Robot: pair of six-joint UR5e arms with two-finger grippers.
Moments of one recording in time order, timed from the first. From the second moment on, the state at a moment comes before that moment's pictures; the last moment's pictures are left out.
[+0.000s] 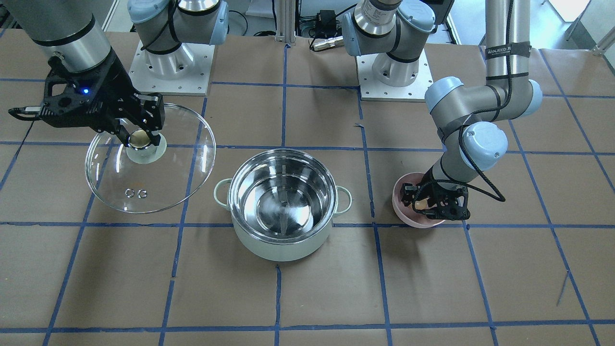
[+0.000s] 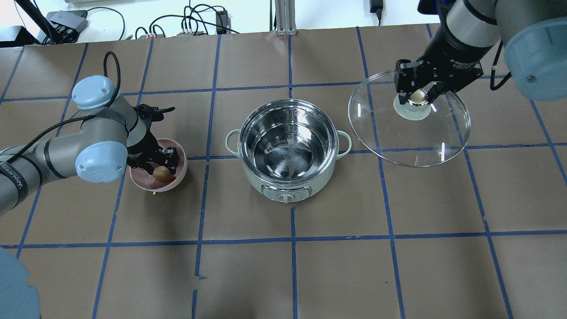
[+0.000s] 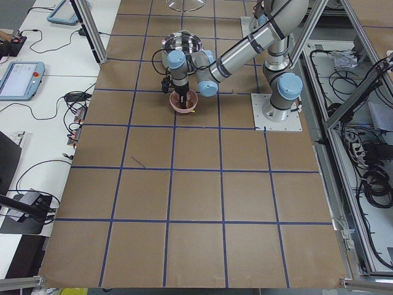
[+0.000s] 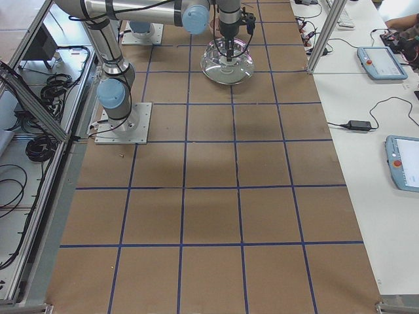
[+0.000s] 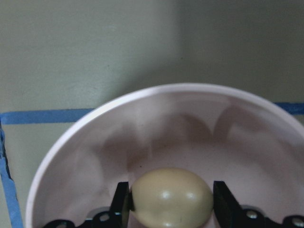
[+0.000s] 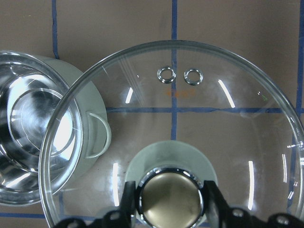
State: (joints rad) left arm -1.36 -1.87 -2.02 -0.92 1.58 0.23; right arm 1.51 -1.58 1.65 -1.71 -1.48 -0.06
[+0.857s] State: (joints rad) left arm -1.36 -1.82 -2.00 -0.96 1.58 0.23; right arm 1.51 -1.58 1.65 -1.71 -1.48 -0.06
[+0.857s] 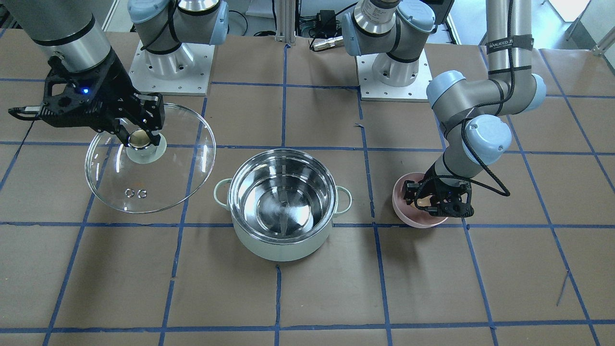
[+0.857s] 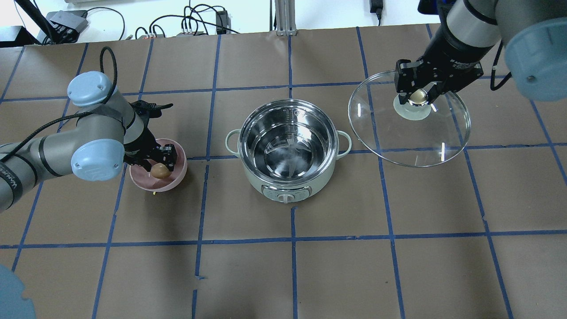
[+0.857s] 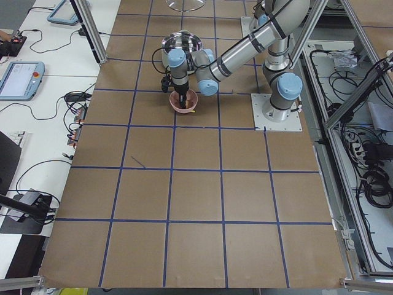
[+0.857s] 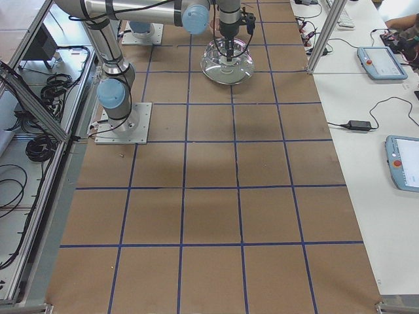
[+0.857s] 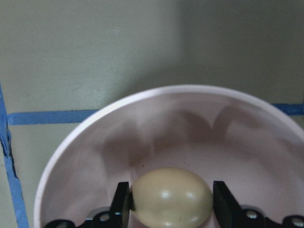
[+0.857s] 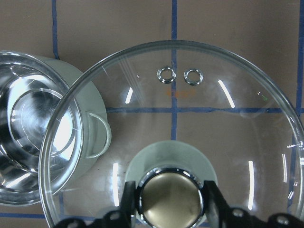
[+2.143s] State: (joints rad) left arm -1.87 -1.86 -1.68 -1.07 1.60 -0.39; right arm 1.51 -1.58 1.65 -1.71 -1.48 -0.06
